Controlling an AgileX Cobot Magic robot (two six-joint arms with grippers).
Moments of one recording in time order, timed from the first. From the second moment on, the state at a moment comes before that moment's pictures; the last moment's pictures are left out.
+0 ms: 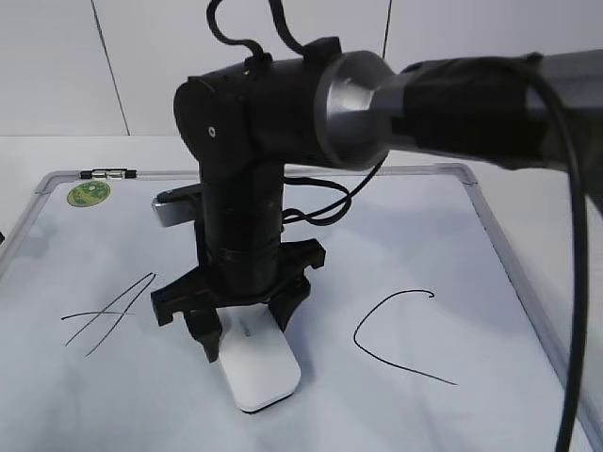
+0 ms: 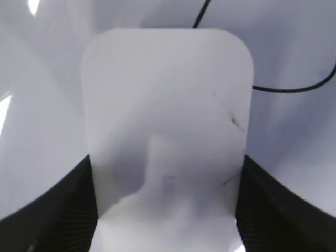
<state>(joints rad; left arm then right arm) 0.14 1.90 -1.16 -0.19 0.94 0.25 0.80 2.18 -1.79 0.08 1.22 0.31</state>
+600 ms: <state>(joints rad) 0.14 1.90 -1.16 -0.19 0.94 0.25 0.85 2.24 -1.85 0.02 1.27 0.28</state>
